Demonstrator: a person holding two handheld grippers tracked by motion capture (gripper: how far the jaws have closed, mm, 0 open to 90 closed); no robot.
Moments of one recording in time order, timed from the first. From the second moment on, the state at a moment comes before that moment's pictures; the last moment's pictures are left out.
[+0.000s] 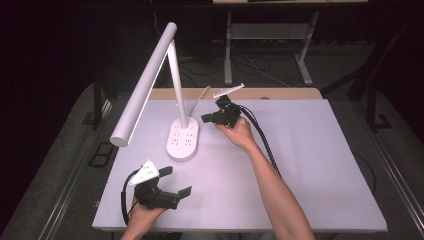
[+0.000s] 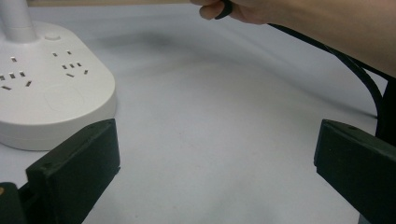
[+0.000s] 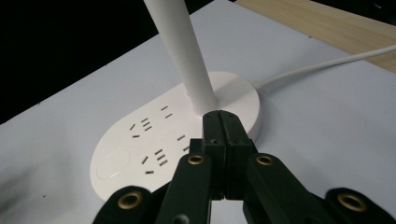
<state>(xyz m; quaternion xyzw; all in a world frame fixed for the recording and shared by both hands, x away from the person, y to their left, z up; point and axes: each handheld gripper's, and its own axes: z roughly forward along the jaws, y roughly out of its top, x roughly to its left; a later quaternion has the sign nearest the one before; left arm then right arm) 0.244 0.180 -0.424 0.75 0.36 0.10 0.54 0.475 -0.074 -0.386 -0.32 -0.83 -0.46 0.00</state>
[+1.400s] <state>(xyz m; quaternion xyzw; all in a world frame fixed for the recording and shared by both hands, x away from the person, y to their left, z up) 0.244 0.177 -0.424 0.76 0.36 0.10 0.54 0.372 -0.220 -0.349 -0.36 -0.80 -0.48 -0.05</state>
